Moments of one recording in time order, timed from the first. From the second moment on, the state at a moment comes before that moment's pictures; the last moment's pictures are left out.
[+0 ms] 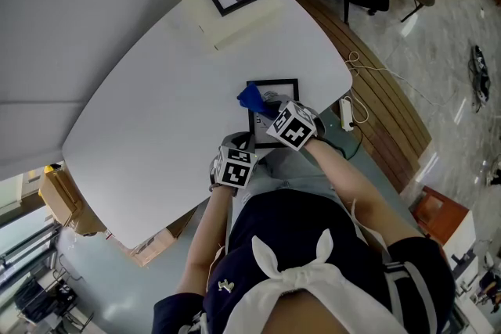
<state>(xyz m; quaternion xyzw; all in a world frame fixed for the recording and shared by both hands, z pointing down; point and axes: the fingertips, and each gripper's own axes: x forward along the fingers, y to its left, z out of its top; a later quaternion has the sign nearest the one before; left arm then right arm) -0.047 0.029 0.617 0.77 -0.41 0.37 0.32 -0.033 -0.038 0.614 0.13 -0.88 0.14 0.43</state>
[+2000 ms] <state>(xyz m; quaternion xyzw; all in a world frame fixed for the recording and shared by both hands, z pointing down) -0.047 0.029 0.616 0.78 -0.42 0.36 0.29 -0.047 0.026 0.613 0.07 -0.88 0.20 0.43</state>
